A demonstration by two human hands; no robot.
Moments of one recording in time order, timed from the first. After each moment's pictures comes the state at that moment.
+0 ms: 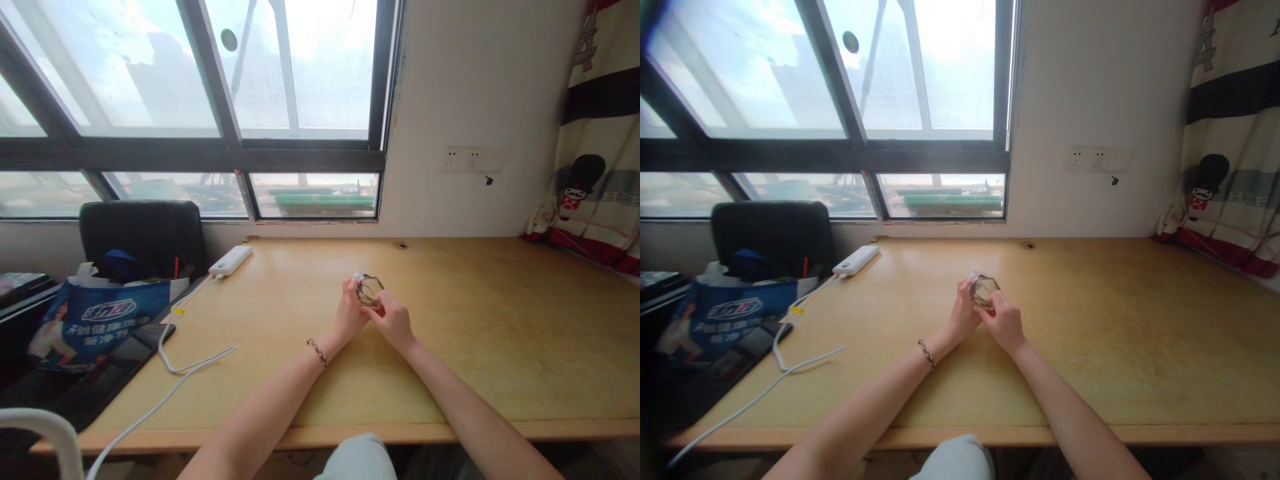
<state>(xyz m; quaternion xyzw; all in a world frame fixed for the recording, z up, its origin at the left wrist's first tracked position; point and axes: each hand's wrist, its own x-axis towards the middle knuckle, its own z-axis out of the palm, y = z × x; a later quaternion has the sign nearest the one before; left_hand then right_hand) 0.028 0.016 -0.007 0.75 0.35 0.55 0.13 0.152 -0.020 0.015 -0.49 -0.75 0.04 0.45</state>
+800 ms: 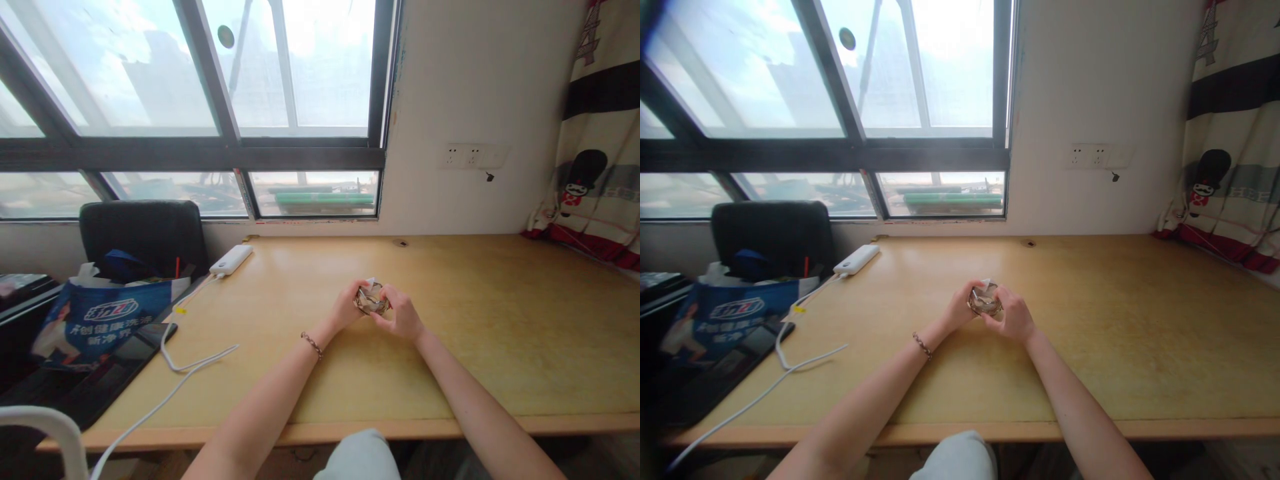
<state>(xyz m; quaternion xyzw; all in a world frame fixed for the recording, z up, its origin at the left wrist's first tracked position) 0.011 0.021 0.007 0.78 0.34 0.46 0.26 0.177 -0.015 0.029 -0.41 -0.82 0.04 0.40</state>
